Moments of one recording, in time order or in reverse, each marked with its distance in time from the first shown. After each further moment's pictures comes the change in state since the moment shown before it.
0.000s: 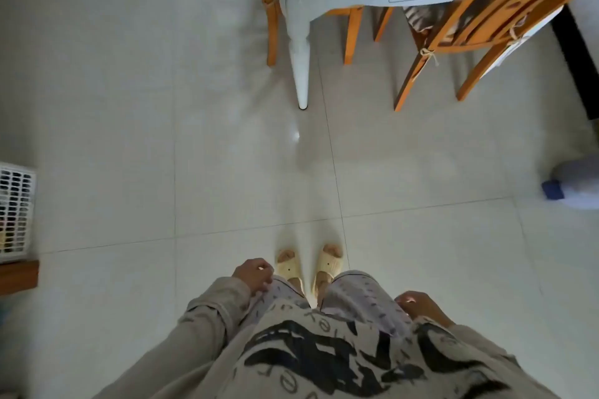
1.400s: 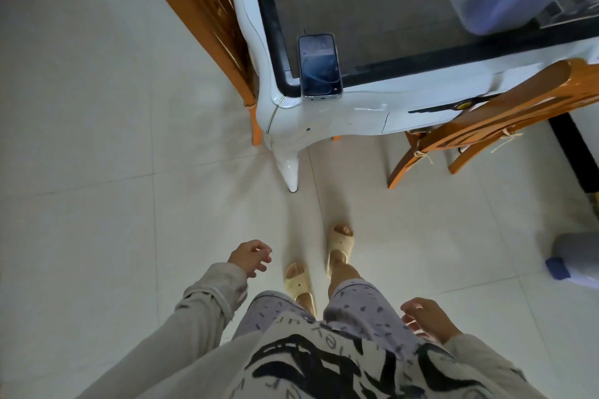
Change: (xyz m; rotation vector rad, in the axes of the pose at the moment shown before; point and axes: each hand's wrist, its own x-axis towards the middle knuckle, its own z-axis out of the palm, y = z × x) left_hand 0.122 0.342 -0.199 -0.036 0.050 0.140; right_hand 0.102 -0.273 -0.188 0.330 0.130 0.053
